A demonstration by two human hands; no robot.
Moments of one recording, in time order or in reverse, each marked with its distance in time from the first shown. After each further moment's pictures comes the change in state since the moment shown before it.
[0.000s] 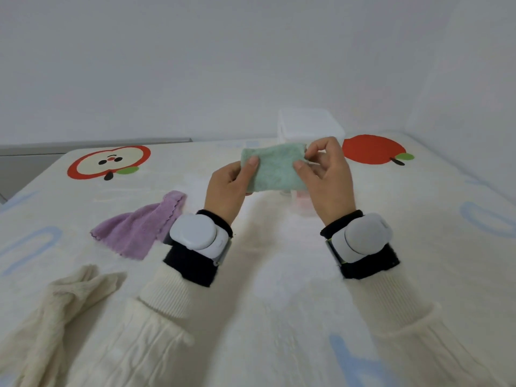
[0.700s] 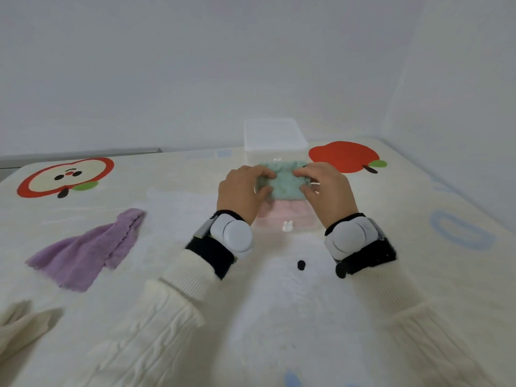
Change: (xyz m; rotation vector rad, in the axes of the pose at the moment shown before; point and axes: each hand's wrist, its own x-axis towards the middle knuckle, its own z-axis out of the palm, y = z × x) left_hand 0.042 -0.011 0.098 0.676 -0.095 0.242; right_hand 0.050 0.059 -0.089 -0.677 -0.132 -0.095
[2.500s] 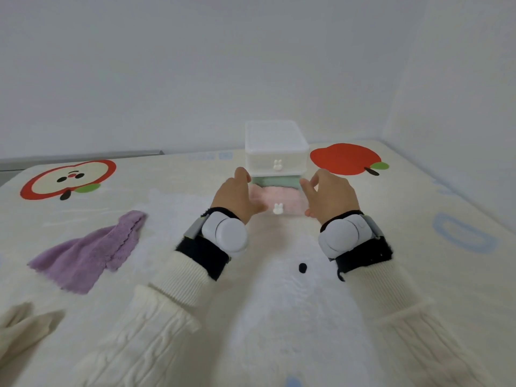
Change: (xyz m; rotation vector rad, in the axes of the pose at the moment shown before) left_hand -0.001 -0.001 -0.019 0.061 -0.234 -0.208; right_hand 0.007 -0.009 0.001 -0.215 -0.128 0.357
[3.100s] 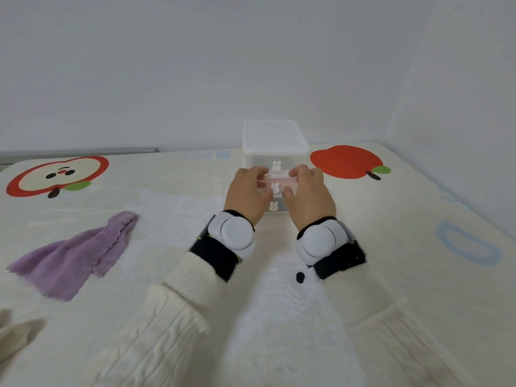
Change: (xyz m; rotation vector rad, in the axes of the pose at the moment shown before) left_hand 0.028 0.008 0.031 -0.263 0.176 0.100; right_hand 0.011 -0.021 0.026 0.085 0.039 -0.062
